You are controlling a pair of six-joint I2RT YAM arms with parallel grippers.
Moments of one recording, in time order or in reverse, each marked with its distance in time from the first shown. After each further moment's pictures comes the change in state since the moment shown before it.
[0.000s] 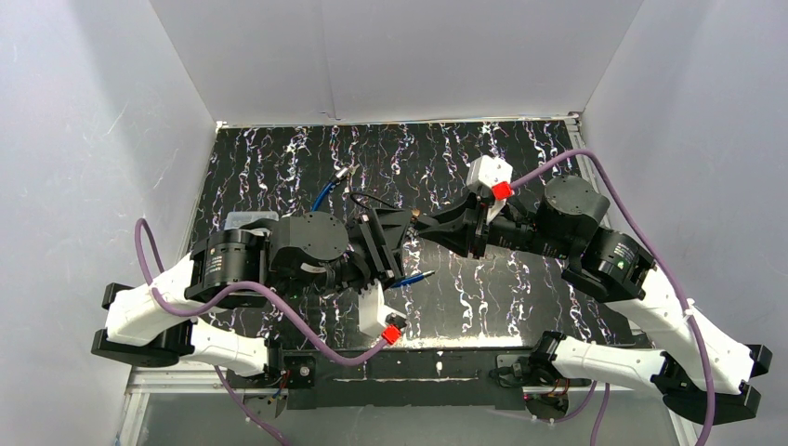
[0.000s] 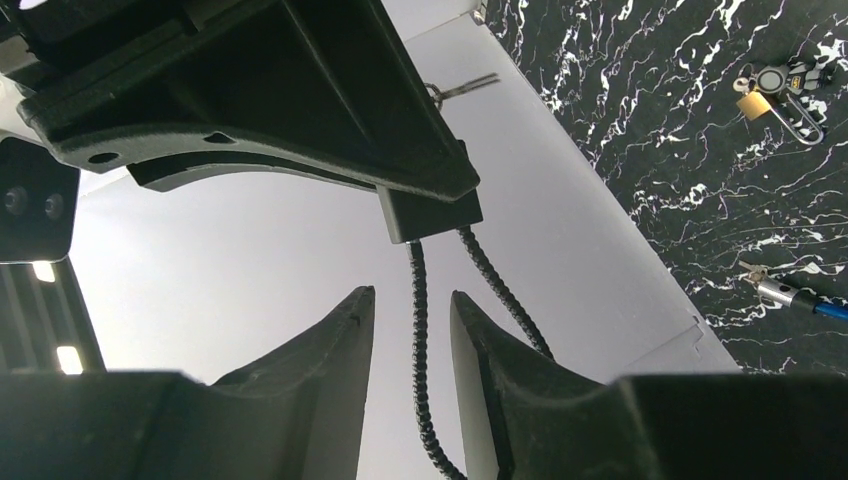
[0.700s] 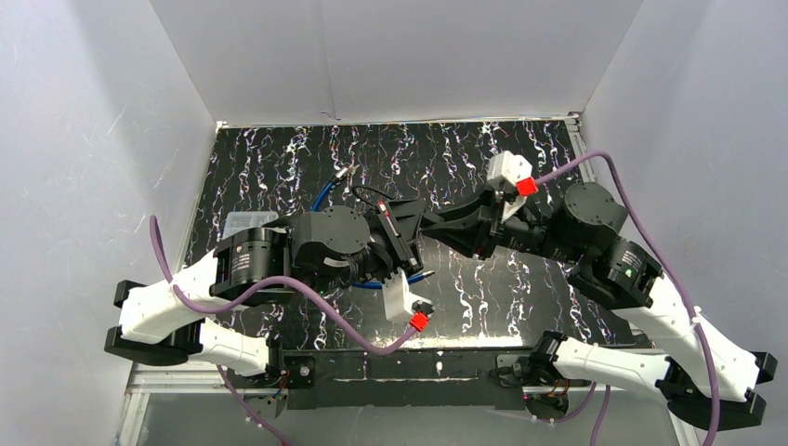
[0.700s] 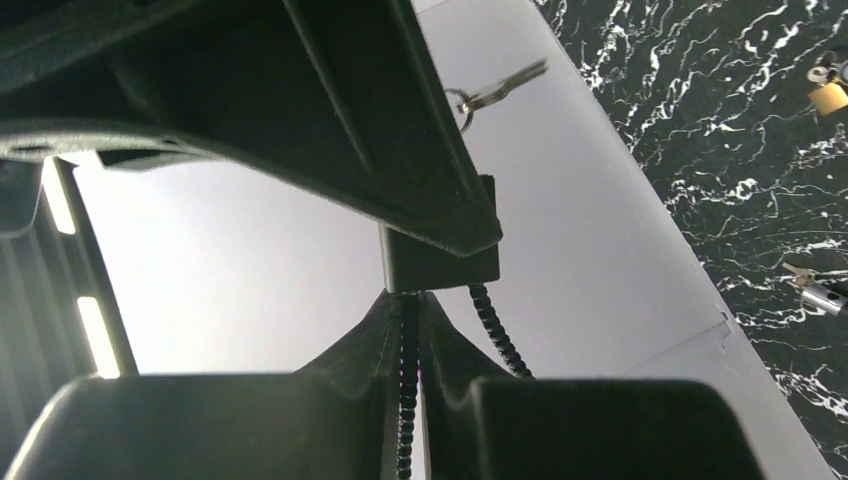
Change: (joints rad) left arm 0.020 0.061 0.006 0.124 -0.064 0.020; right arm -0.001 -0.049 -0.039 0.102 -0.006 0.102
